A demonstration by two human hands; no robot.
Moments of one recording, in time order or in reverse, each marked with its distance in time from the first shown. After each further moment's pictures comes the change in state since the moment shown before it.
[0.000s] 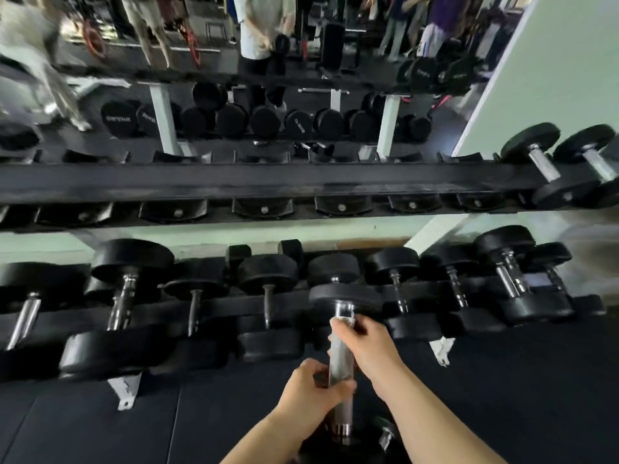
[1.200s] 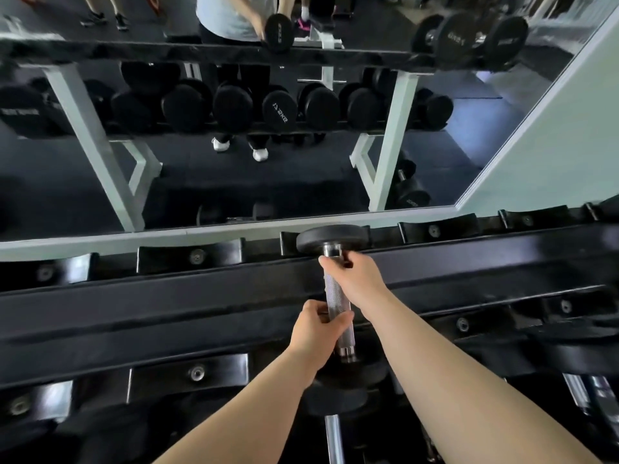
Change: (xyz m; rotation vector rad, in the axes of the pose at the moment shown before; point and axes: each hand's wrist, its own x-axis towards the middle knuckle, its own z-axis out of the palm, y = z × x) left_hand 0.411 0.229 -0.055 -0.109 0.050 -0.047; right_hand 0.442 -0.206 -0.027 -0.282 0.064 -0.062
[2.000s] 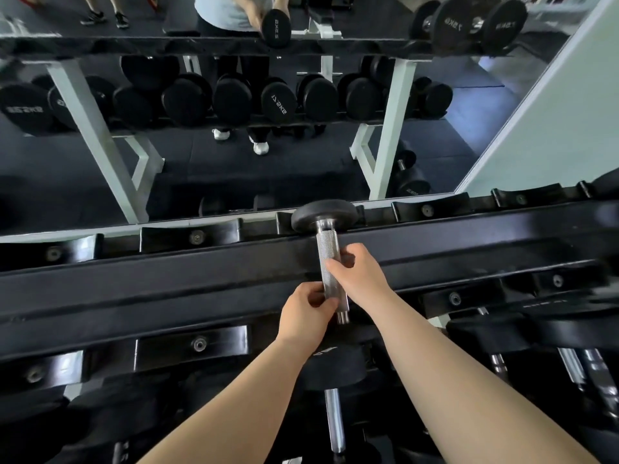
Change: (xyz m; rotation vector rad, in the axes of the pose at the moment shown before) left_hand -0.020 -0.010 0.002 0.139 0.166 0.131; right_hand -0.031 0.021 -0.005 -0.153 0.012 -0.021
